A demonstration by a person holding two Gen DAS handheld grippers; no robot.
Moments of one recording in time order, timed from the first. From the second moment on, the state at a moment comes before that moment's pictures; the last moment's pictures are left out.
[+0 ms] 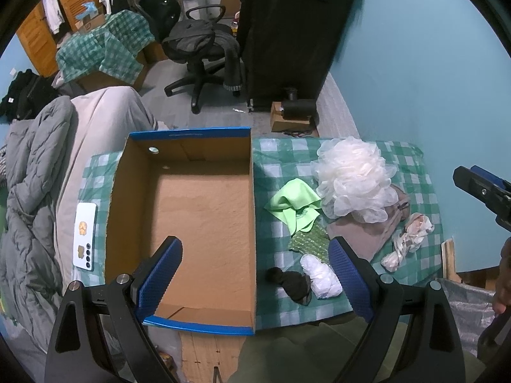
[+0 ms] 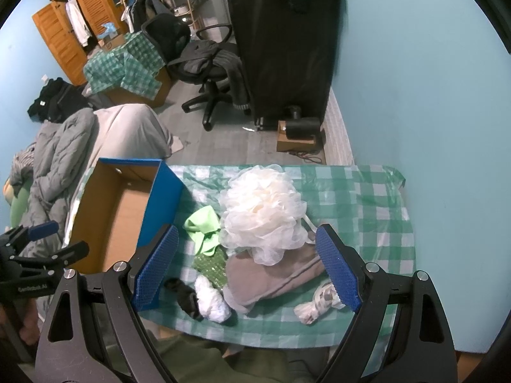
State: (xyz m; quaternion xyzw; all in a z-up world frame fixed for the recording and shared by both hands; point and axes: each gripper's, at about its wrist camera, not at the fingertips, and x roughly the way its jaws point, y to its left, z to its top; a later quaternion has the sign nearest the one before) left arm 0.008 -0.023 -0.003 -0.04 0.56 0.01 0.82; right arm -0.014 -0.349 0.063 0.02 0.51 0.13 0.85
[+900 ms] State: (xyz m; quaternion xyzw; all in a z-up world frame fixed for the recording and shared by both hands) left arm 0.019 -0.049 -0.002 -0.04 0.57 -0.02 0.82; right arm -0.013 -0.378 0.058 0.03 0.52 0.11 0.85
